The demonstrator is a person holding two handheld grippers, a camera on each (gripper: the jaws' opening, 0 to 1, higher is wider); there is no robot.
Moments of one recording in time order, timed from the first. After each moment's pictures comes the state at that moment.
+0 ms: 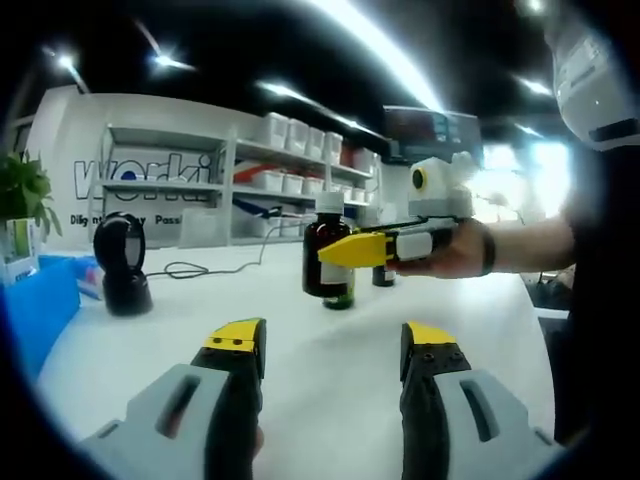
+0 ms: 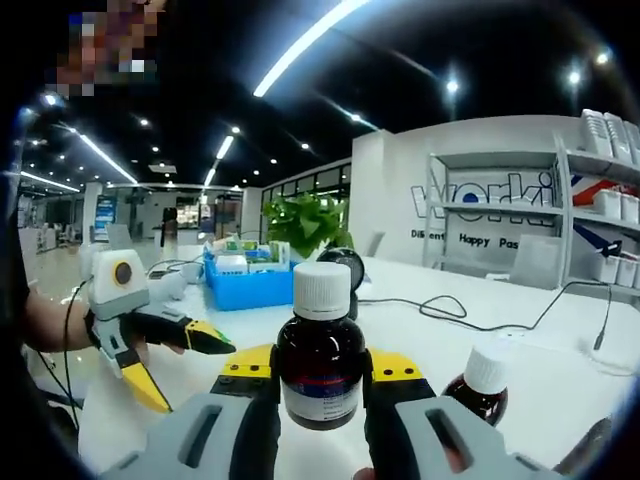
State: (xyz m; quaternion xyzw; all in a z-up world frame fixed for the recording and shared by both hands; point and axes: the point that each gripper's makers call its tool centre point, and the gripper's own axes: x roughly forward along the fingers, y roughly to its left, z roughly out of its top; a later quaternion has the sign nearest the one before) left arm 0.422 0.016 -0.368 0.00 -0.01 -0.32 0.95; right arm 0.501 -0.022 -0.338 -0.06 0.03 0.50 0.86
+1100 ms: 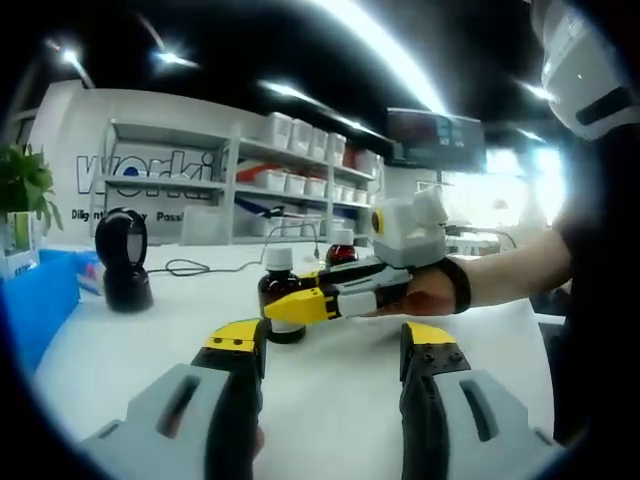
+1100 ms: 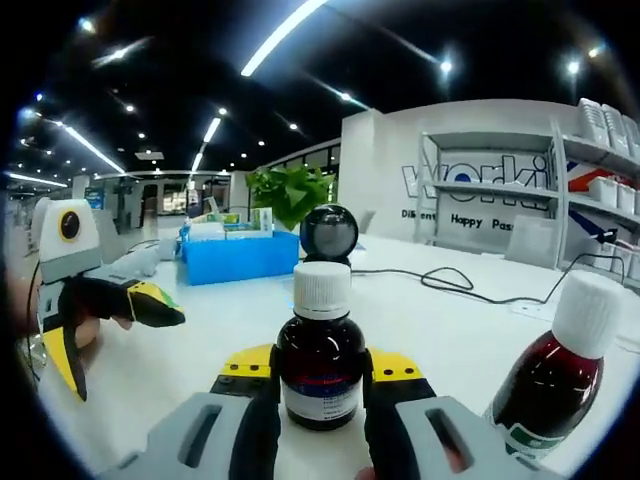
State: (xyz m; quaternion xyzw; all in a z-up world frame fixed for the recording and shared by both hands) left arm 0.425 0.019 -0.367 -0.01 -0.01 -0.31 0.95; right arm 0.532 0.011 -0.387 -0.07 0.06 0.48 0.87
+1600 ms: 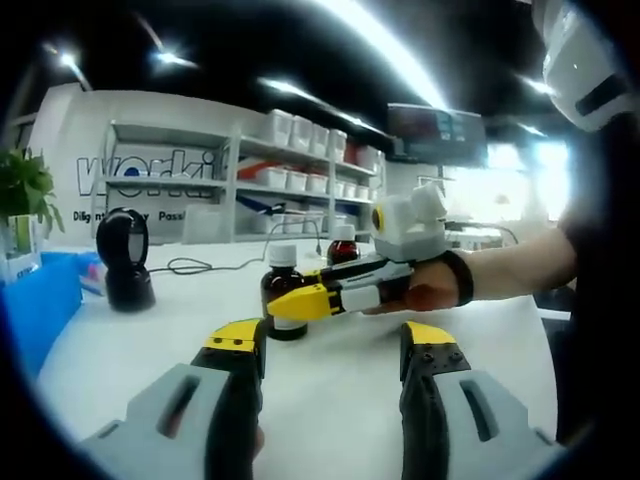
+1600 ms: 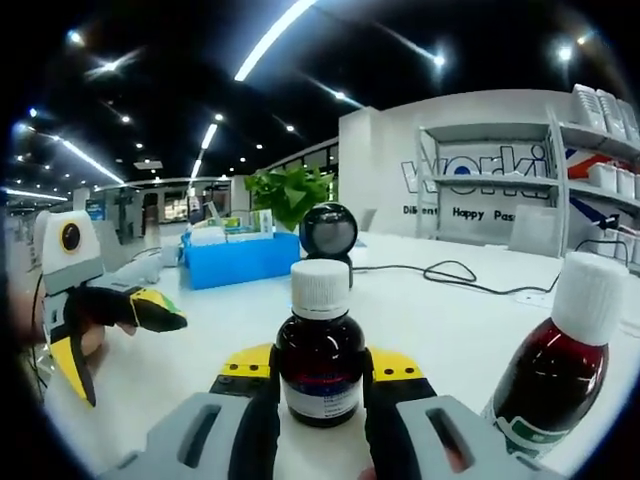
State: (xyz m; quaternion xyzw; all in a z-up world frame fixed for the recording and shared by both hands) left arm 0.426 0.021 -0.369 0.00 -0.01 -0.31 0.95; right arm 0.532 0.010 -0.389 -0.05 0.08 0.49 0.87
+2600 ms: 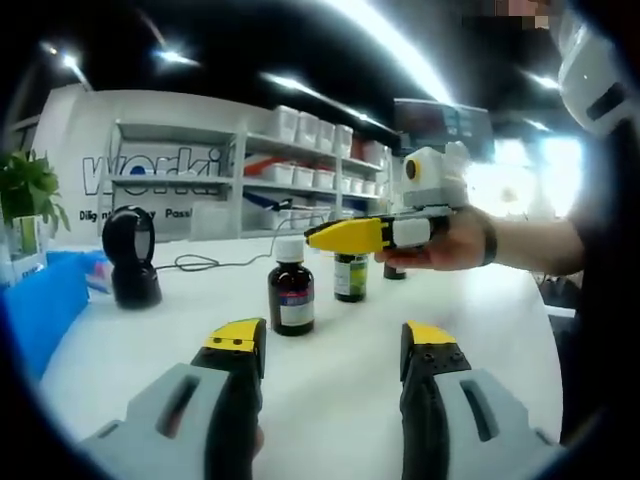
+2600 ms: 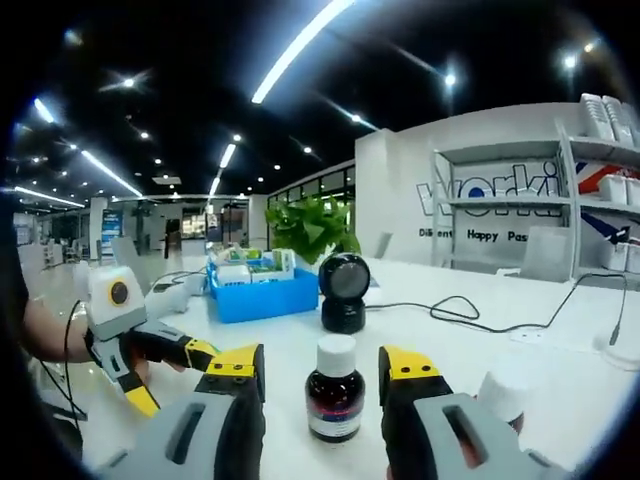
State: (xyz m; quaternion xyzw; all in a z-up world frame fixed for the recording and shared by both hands) left arm 0.429 0.020 -0.373 0.01 0.01 -0.29 0.96; right arm 0.504 -0.017 -0.320 -0.03 0.03 0.53 0.85
